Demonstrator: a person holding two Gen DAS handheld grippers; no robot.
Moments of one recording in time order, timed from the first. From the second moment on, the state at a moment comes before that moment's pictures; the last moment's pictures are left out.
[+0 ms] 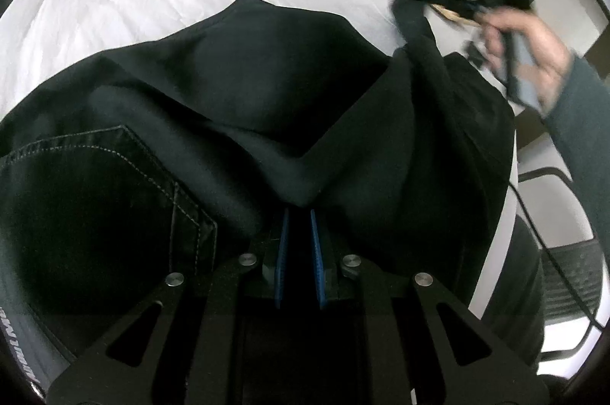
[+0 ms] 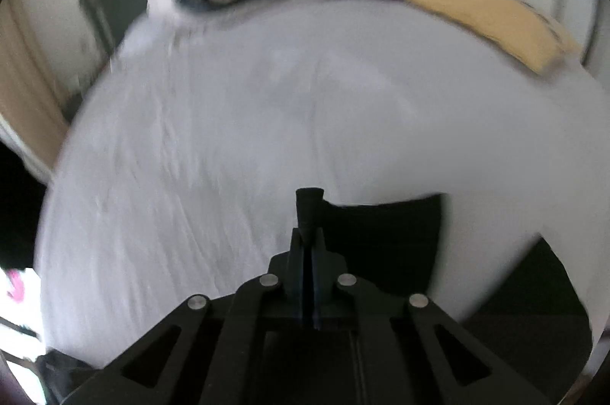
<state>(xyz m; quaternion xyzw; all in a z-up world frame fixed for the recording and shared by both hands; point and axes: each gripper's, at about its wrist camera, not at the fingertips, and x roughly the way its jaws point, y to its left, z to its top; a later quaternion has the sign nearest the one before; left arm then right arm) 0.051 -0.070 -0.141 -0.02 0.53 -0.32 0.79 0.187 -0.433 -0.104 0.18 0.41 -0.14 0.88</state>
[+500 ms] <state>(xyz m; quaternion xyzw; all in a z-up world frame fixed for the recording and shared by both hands) 0.058 -0.067 -0.133 -0.02 0.55 -0.28 0.79 -0.060 -0.557 -0.177 0.48 0.24 -0.23 0.81</state>
